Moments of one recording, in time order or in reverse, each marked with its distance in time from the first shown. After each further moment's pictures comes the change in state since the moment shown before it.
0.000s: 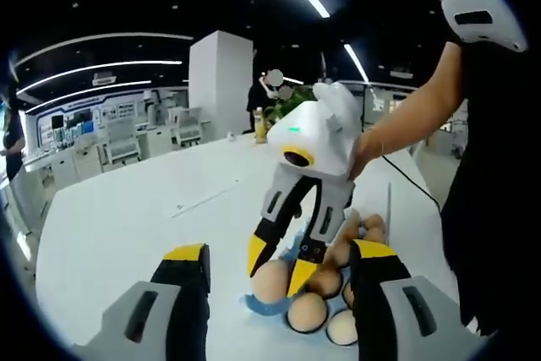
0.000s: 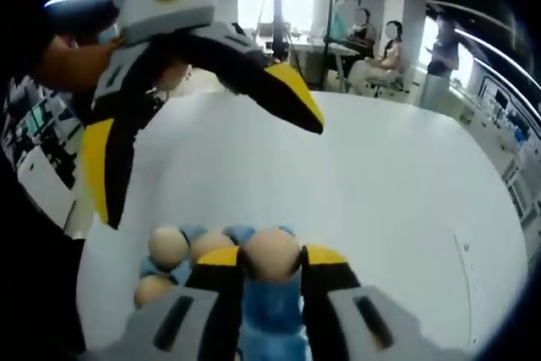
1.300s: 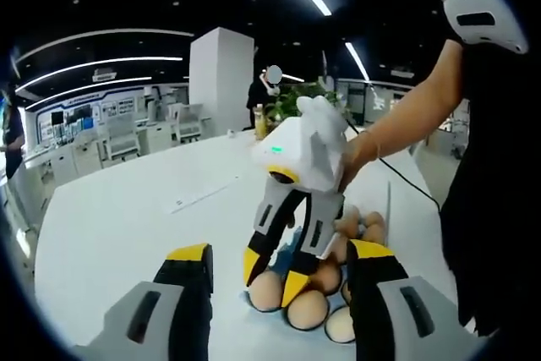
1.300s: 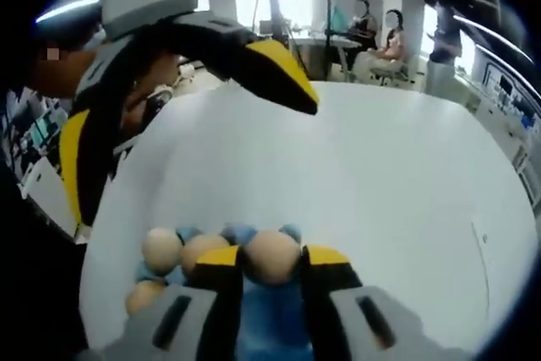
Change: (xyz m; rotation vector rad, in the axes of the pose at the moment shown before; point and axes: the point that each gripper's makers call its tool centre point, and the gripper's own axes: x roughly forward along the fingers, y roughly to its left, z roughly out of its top) left arm -0.001 0.000 -0.003 -0.007 0.012 0.000; right arm 0.013 0.002 -0.010 0.060 -0.007 0.061
